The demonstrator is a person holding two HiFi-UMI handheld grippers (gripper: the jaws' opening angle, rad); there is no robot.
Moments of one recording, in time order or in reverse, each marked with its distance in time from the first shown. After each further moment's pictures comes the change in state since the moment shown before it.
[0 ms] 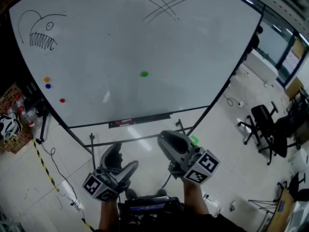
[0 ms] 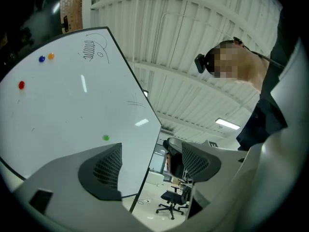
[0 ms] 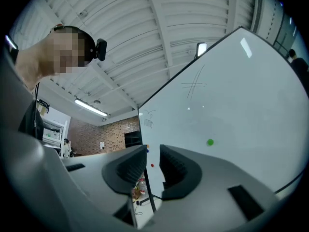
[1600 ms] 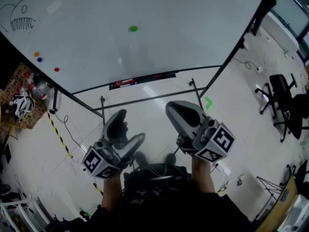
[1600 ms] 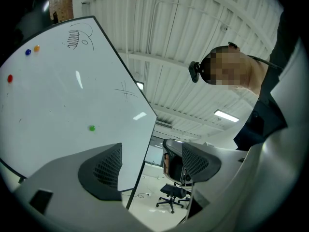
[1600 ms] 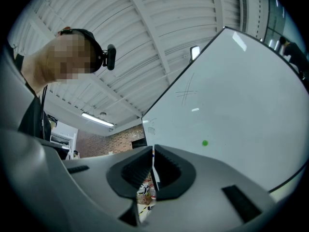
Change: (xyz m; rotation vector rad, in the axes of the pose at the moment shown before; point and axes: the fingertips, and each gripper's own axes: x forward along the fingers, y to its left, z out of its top) left arm 0.057 -0.052 -0.042 0.036 0.073 0.004; right arm -0.070 -0.033 0.013 0.089 -0.069 0.101
